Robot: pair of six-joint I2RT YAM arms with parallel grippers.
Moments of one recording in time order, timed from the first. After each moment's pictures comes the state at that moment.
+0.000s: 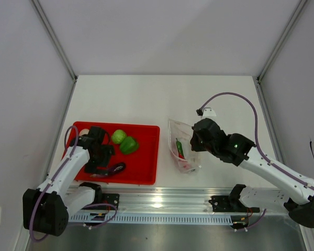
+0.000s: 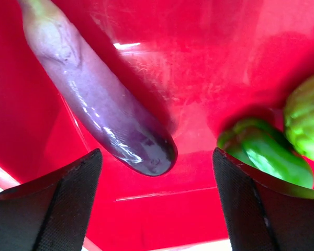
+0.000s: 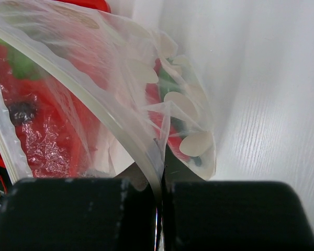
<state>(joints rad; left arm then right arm) -0.17 1.01 0.67 -1.09 -0.05 -1.66 0.92 1.05 1.08 -0.79 0.36 0.67</state>
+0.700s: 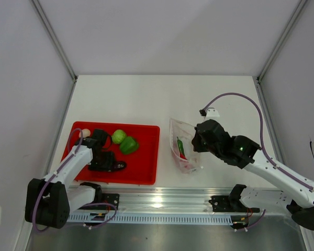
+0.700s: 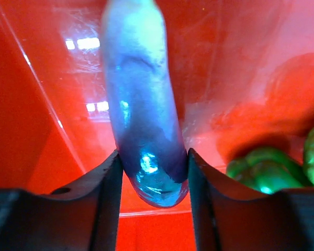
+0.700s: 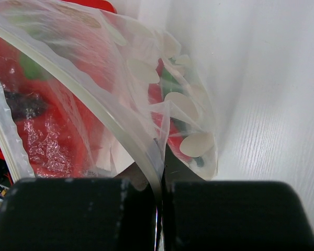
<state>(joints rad) -0.17 1.10 0.58 -0.98 -0.03 -1.71 0.94 1.01 1.08 -0.80 0.37 0.67</state>
